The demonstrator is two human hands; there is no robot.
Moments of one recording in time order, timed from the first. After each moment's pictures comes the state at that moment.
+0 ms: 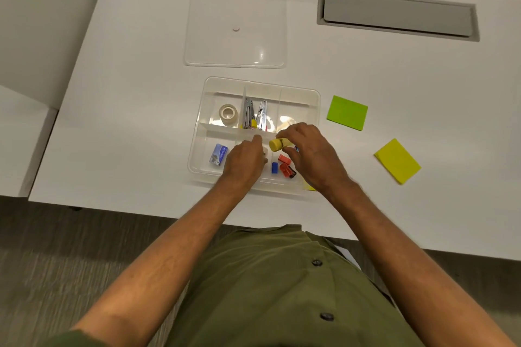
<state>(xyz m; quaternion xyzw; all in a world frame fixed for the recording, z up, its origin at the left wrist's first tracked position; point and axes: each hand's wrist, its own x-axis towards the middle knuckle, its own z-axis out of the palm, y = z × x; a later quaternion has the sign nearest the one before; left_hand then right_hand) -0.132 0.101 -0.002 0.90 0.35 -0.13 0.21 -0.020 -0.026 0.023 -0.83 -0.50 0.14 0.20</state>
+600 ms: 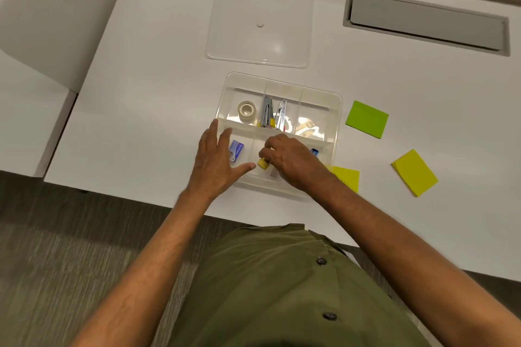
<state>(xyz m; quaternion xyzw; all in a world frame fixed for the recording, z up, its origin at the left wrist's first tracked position) -0.224 0.151 -0.006 0.87 0.41 -0.05 0.27 -0.053 0.029 -0.005 -0.72 -0.68 0.13 0.02</state>
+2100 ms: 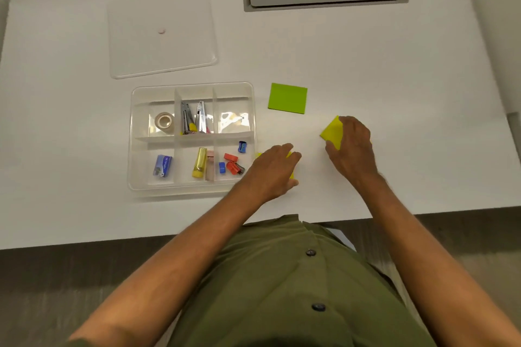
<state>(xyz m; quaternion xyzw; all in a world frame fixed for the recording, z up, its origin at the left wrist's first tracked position) -0.049 -0.028 0.000 0.97 0.02 -0.18 0.18 0.097 -0.204 -0.033 -0.95 -0.23 0.11 0.19</state>
